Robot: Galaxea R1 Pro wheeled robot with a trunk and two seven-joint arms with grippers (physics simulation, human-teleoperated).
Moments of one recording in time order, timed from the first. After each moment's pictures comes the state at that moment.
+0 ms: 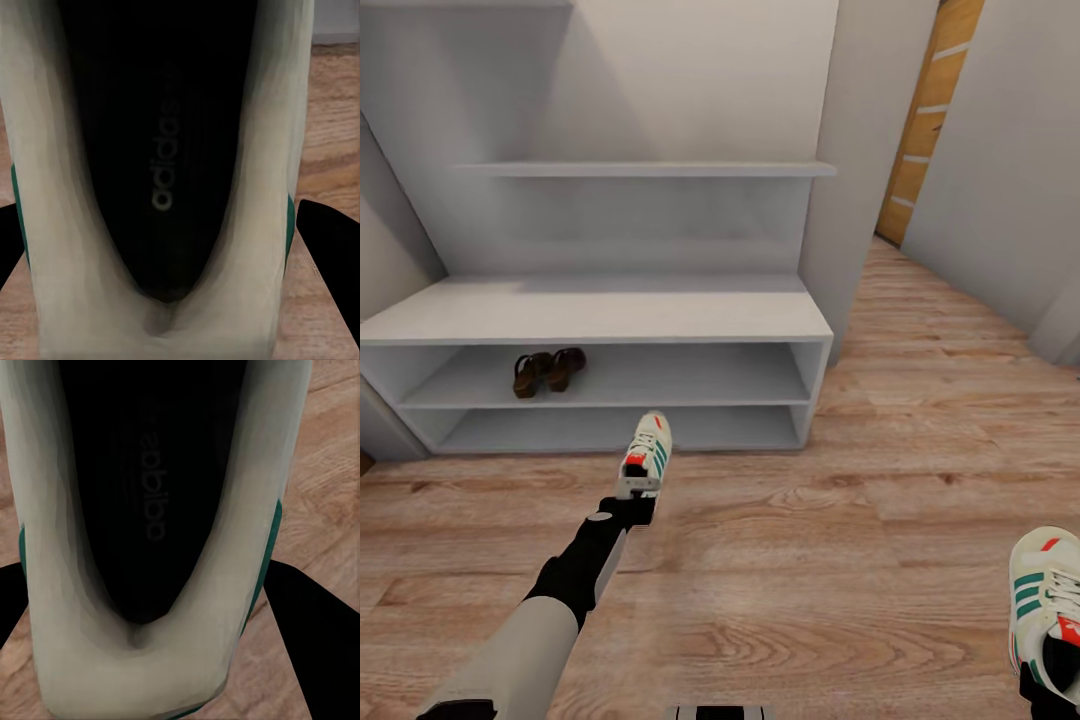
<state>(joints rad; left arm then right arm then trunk) -0.71 -0.12 0.08 -0.63 -0.14 0.27 0.03 -0.21 -0.21 -0.77 -0.59 0.07 -0.32 0.08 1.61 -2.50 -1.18</state>
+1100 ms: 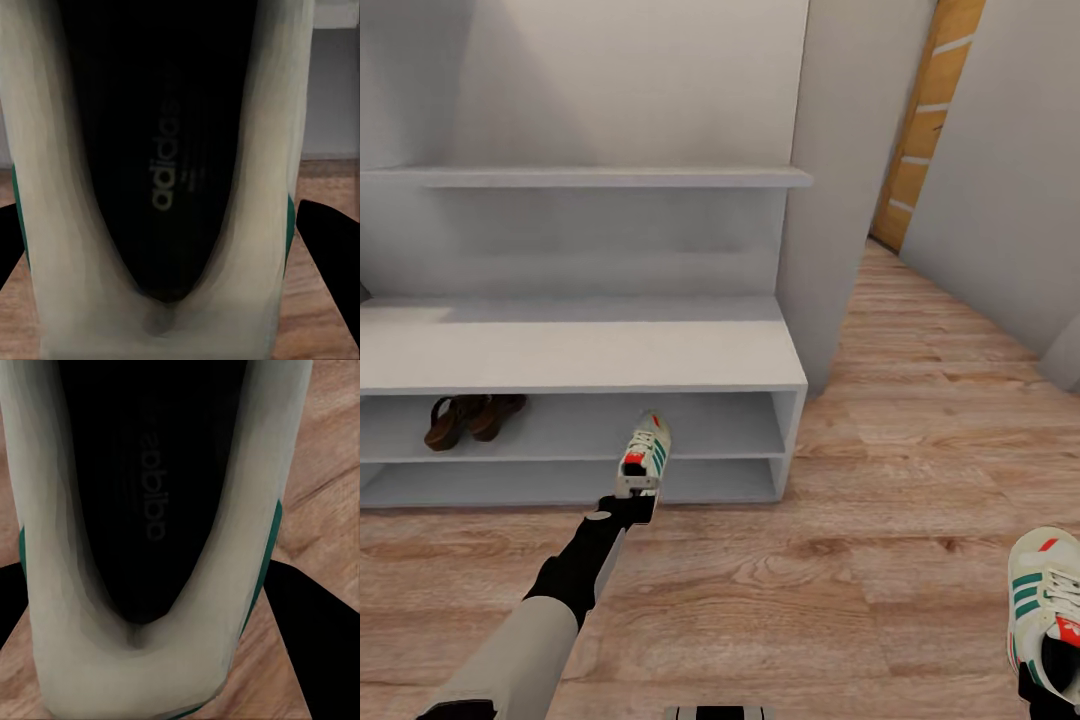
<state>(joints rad) -0.71 -0.12 0.09 -0.64 -0.14 0.27 0.03 -0.21 -0.21 -0.76 -0.59 0.07 -0.32 0.08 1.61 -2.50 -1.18</state>
